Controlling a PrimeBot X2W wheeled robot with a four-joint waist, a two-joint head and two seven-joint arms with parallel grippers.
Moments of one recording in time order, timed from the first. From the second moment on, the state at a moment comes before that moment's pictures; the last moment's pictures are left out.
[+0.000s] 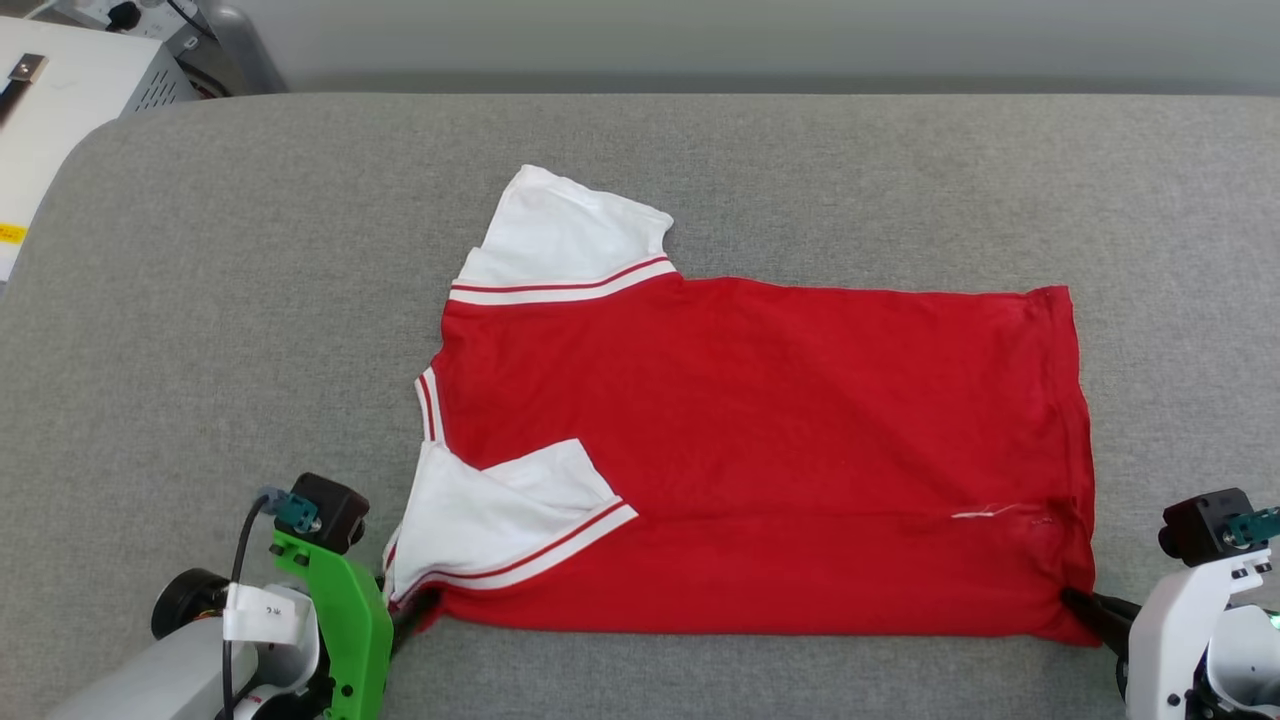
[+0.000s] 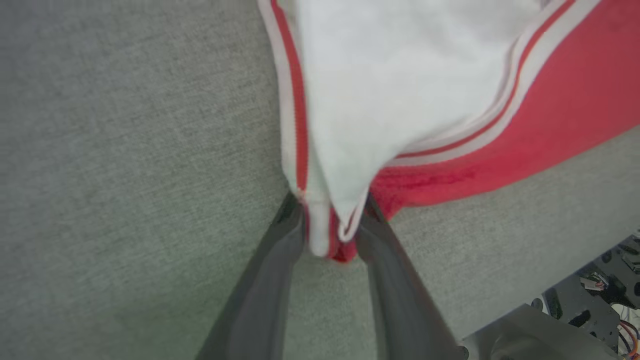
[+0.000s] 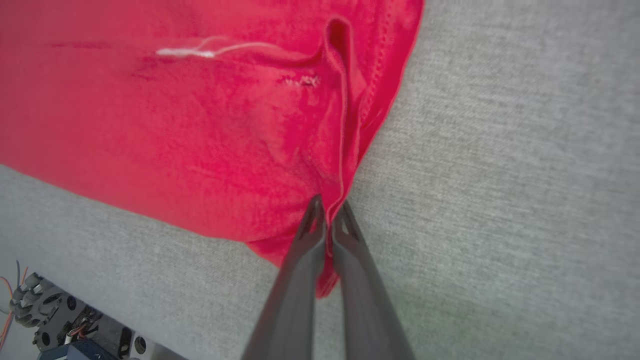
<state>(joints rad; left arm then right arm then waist) -0.48 0.78 -1.05 0.25 -1.08 0.00 0.23 -0.06 -0.58 0.30 0.16 0.75 0.13 0.46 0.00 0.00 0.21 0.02</state>
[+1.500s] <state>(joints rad) -1.42 0.63 -0.99 0.66 -0.98 -0.12 0.73 -0.33 -0.30 0.14 -0.16 0.35 0.13 -0.06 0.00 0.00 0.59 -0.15</state>
